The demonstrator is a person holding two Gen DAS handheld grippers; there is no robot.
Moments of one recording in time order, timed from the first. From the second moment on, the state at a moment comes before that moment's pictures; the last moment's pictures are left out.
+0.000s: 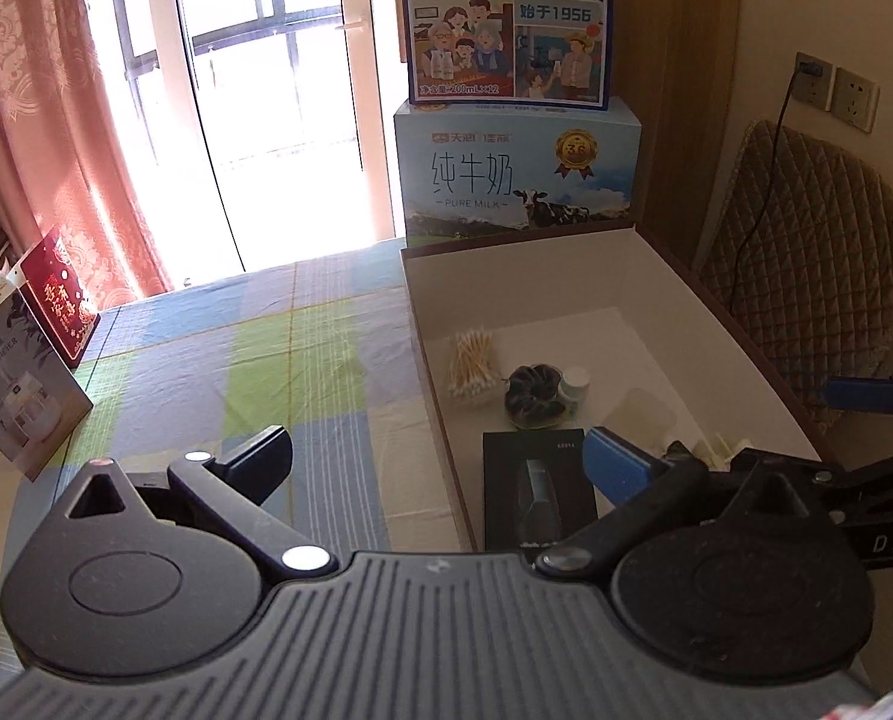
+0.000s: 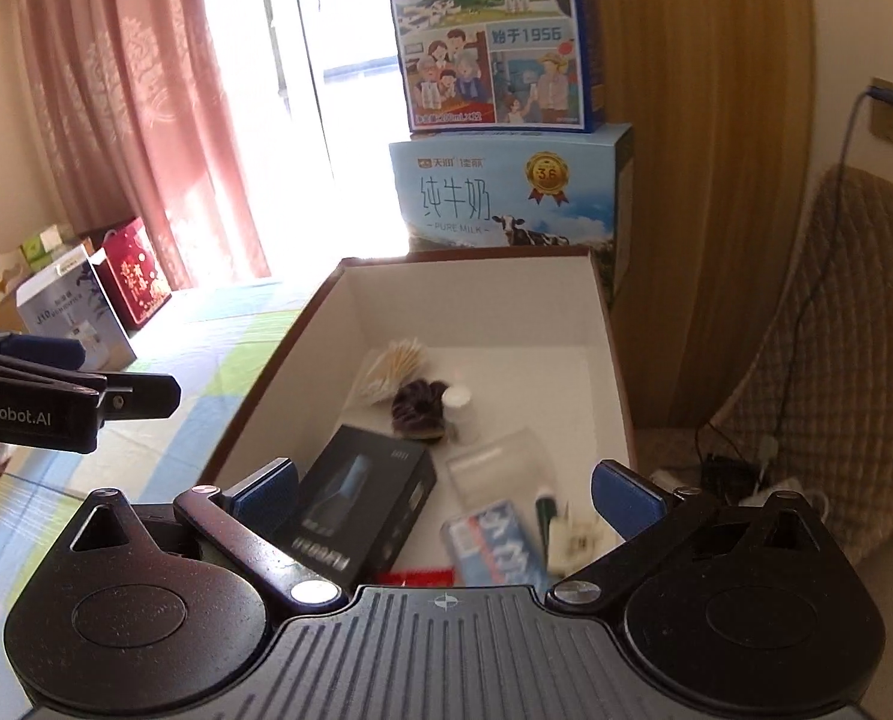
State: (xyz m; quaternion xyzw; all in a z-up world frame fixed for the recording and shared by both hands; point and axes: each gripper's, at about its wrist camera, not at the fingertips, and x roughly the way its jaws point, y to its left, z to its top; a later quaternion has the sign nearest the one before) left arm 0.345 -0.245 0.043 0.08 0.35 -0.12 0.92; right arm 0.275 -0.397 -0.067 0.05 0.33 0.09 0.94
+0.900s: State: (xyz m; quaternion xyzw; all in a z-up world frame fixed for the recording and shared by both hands) left arm 0.189 -0.148 0.032 0.07 0.40 -0.14 0.90; right arm 0.117 -0.332 -0.077 0.09 0.38 0.03 0.92
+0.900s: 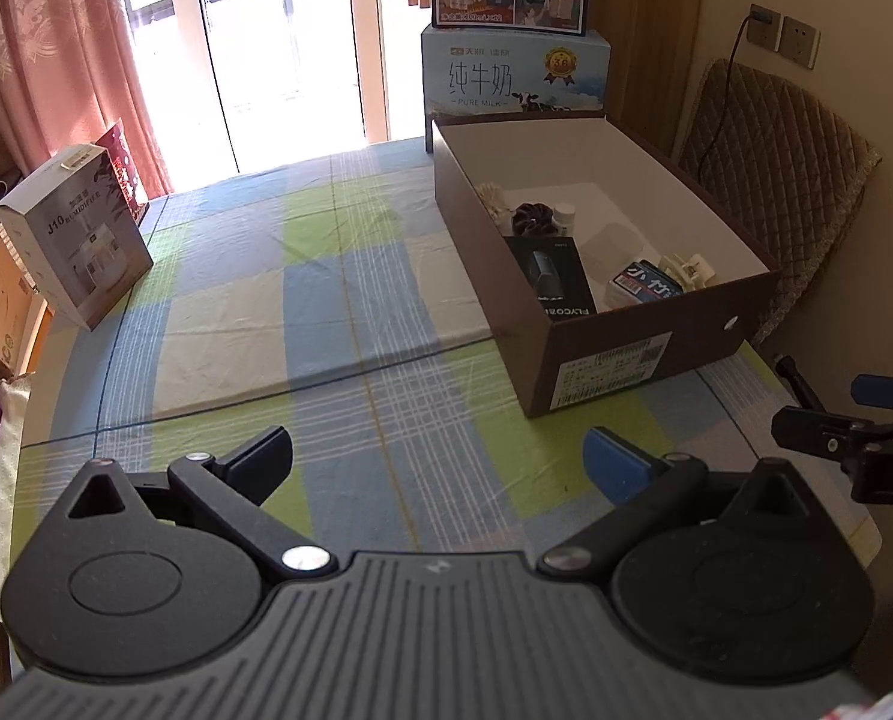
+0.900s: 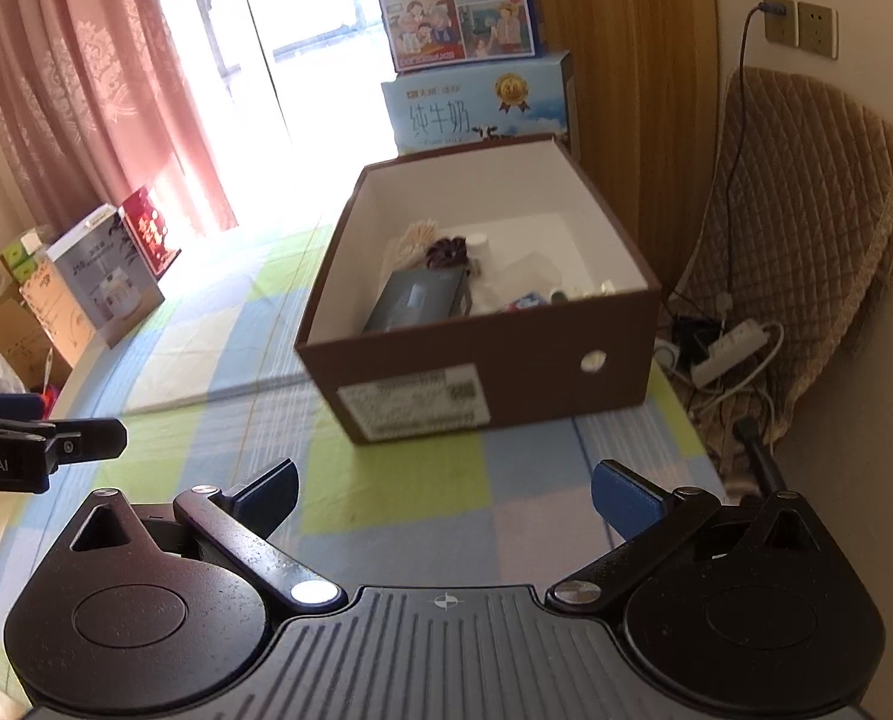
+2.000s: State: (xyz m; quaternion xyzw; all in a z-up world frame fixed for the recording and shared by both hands) left arm 0.134 -0.129 0.010 0.09 0.44 -0.11 0.89; right arm 0.081 -0.316 -0.086 0.07 0.41 0.03 0.91
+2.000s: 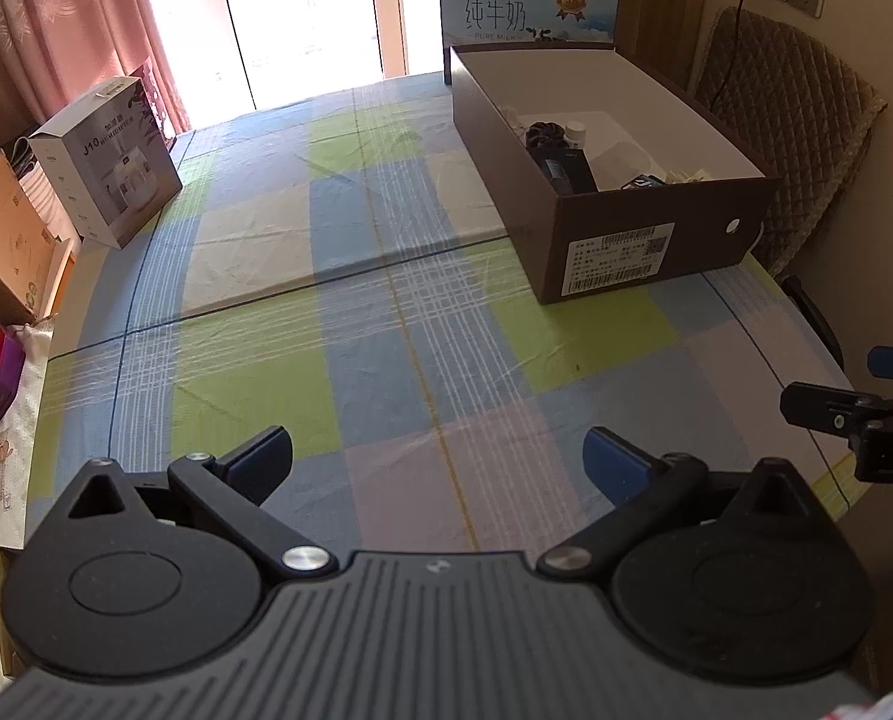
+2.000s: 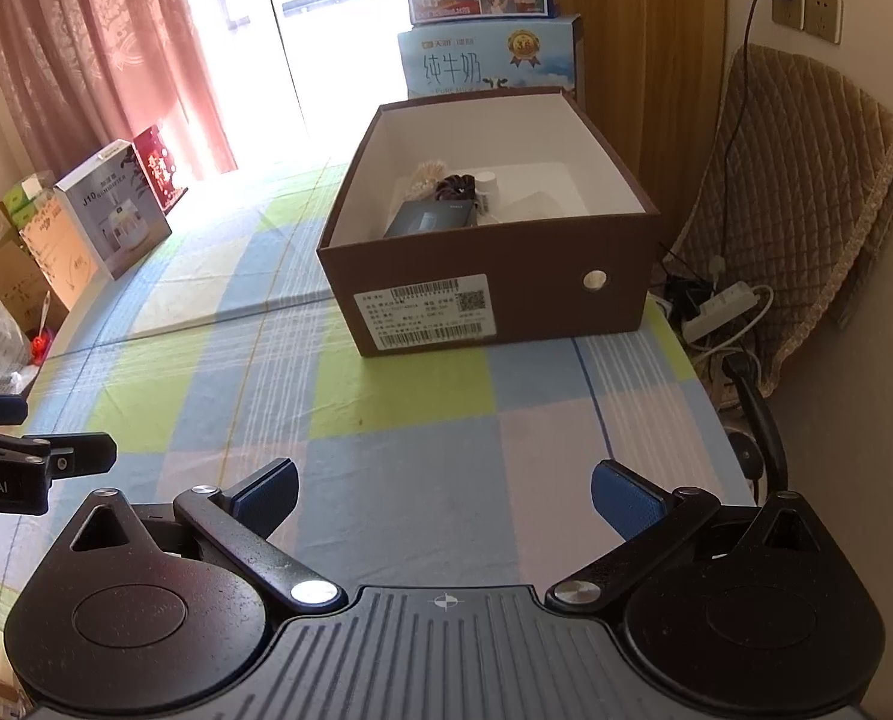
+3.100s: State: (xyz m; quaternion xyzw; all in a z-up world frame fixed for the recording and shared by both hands) left arm 0.132 -0.149 -0.002 0.09 0.46 -0.11 0.88; right arm 0.080 -0.335 -0.097 0.07 0.44 0.03 0.90
